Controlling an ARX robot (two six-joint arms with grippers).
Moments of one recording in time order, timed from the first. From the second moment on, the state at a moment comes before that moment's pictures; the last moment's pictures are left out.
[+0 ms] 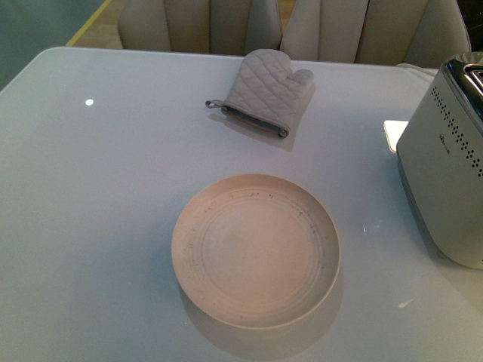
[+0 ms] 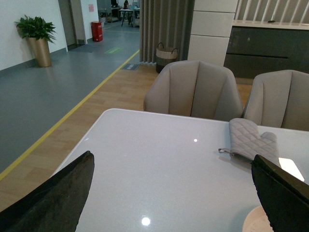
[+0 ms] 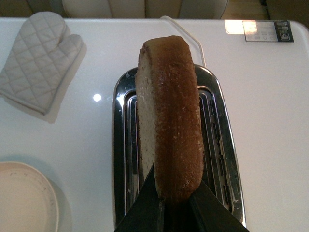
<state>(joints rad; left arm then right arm) 0.00 0.00 0.01 0.00 0.00 -0.01 -0.11 1.37 0.94 -0.20 0.01 -0.06</state>
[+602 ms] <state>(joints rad) 0.00 0.00 0.01 0.00 0.00 -0.01 -0.11 1.40 0.87 -0.18 0.05 -0.12</state>
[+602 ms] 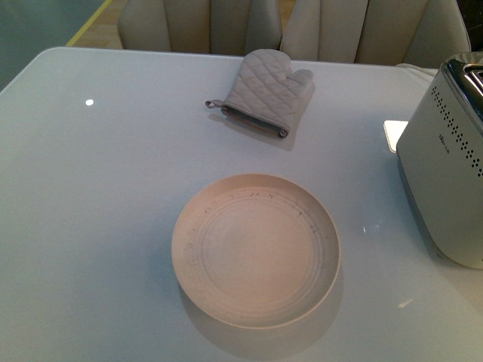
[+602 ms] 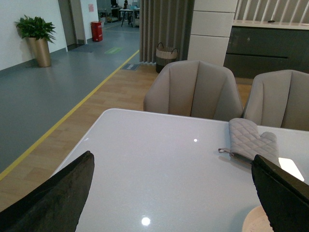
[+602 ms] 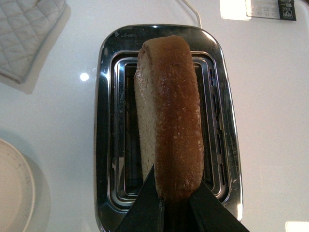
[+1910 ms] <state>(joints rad) 0.00 0.00 0.01 0.00 0.00 -0.01 -0.11 0.81 0.32 0.51 -0.10 0.01</state>
